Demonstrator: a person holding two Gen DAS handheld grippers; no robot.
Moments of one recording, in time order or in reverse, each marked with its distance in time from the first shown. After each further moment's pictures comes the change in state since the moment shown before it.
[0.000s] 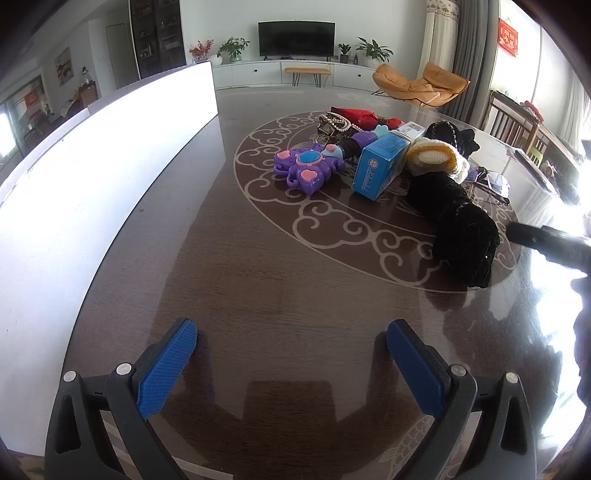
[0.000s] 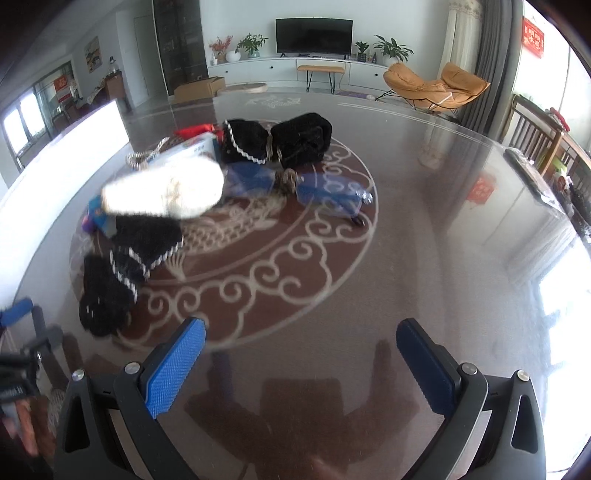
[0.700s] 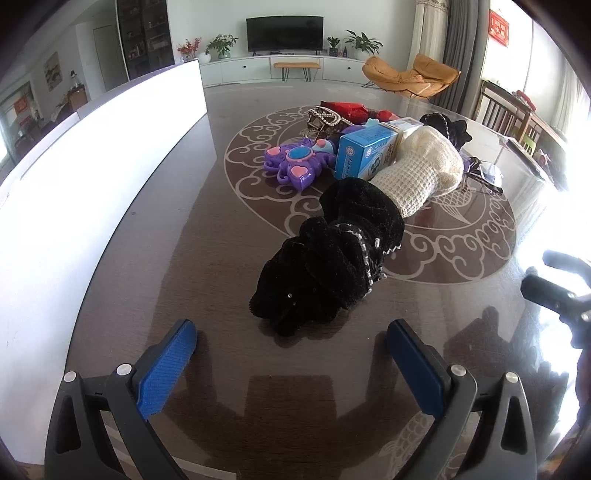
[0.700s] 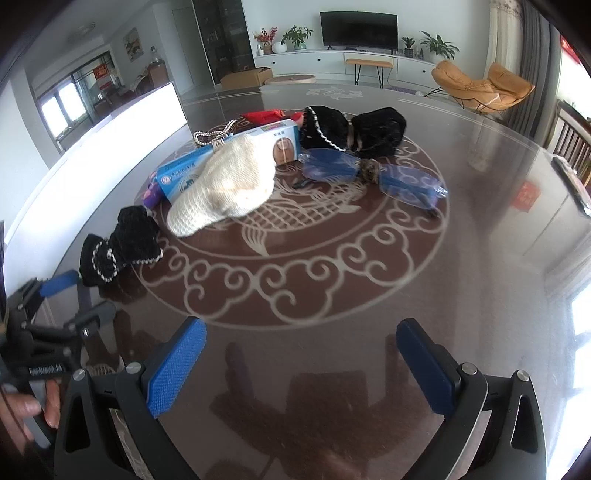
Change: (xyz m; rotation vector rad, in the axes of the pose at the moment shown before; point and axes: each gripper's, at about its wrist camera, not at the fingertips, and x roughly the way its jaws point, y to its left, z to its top) left arm -0.001 0.003 0.008 0.040 0.031 -0.029; right arm -0.013 0.029 -0.019 -0.093 0.029 0.153
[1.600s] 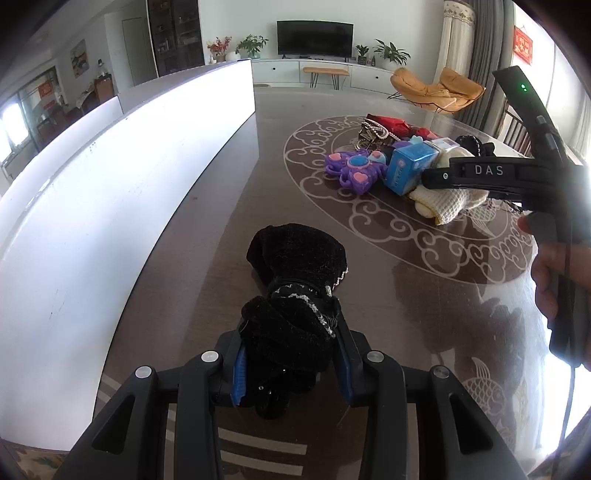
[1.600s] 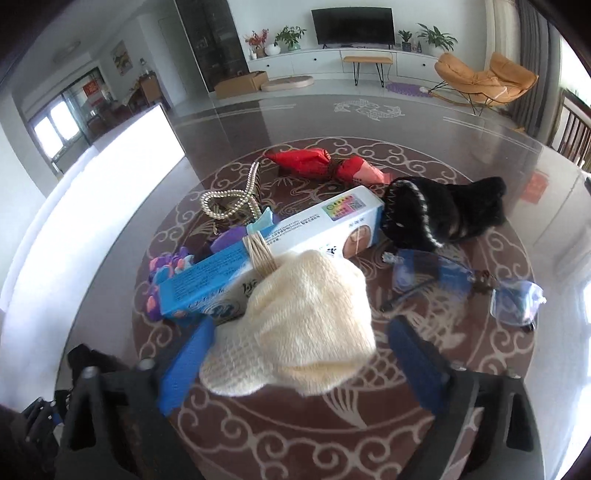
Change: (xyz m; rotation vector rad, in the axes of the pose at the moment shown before) left arm -0.020 0.031 -0.017 -0.076 -0.023 0.069; right arm 0.072 0.058 0.098 0.053 0.014 0.035
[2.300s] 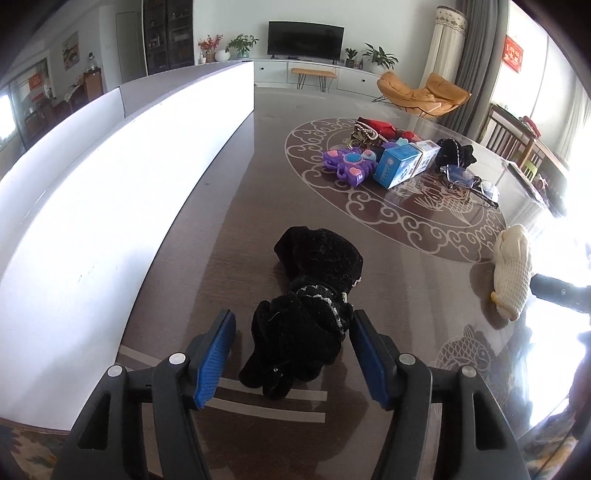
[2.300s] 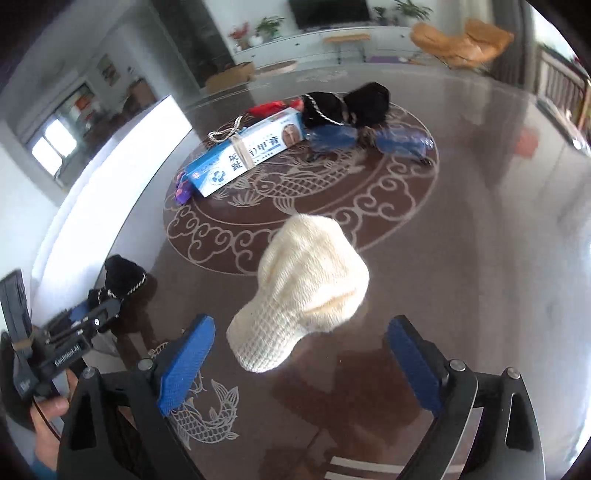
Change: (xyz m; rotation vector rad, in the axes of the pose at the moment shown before) left arm -0.023 0.024 -0.020 -0.003 0.002 -0.086; right arm -0.109 -0.049 -0.127 0.189 0.042 0.079
